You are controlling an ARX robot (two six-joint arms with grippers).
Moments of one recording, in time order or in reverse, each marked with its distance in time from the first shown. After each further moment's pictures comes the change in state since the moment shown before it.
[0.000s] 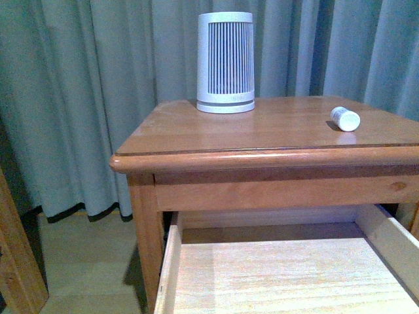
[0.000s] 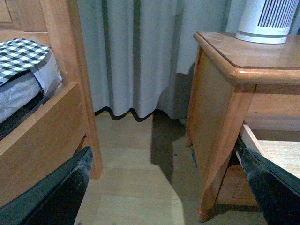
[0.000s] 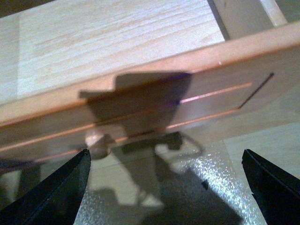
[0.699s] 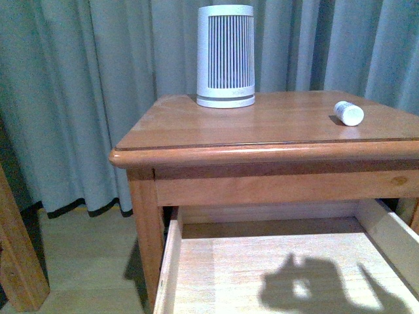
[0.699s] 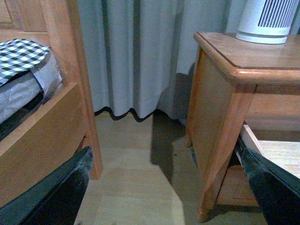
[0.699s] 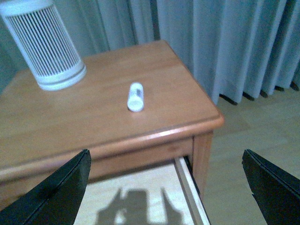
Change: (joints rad) left arm 0.000 0.000 0.000 0.000 0.000 0.000; right arm -0.174 -0.403 0.442 -0.307 0.064 -0.386
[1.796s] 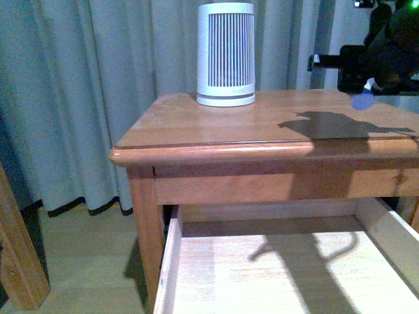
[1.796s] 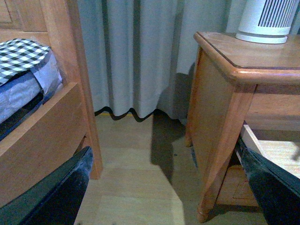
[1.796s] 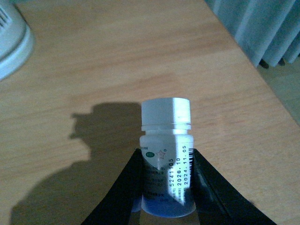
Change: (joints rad) left arm 0.000 0.000 0.000 0.000 0.000 0.000; right arm -0.248 1.096 0.829 -0.008 -0.224 -0.034
